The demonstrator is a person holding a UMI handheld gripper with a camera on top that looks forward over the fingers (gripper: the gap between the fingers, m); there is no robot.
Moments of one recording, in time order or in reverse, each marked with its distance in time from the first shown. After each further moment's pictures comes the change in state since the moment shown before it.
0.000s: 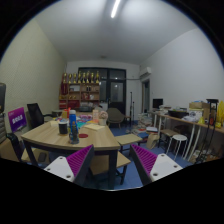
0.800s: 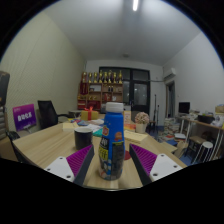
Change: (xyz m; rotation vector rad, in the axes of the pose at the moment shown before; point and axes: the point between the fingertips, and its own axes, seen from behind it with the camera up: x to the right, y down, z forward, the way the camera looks) arm -0.250 0.016 0.294 0.041 -0.208 -0.044
